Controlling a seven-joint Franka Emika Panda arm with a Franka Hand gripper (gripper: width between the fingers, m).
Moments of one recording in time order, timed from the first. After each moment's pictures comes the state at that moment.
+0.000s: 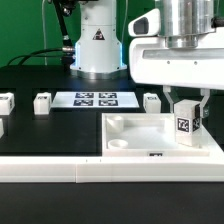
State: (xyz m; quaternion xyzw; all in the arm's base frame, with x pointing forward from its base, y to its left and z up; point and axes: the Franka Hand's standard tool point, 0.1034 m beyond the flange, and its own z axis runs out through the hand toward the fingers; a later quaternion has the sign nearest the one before) arm 0.606 0.117 0.076 -0.90 0.44 -0.03 0.06
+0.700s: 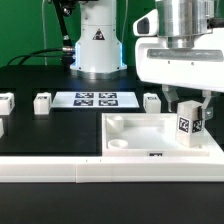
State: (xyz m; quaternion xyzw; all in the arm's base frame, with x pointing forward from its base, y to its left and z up) arm 0.606 0.116 0.076 -0.88 0.46 -0.03 0.07
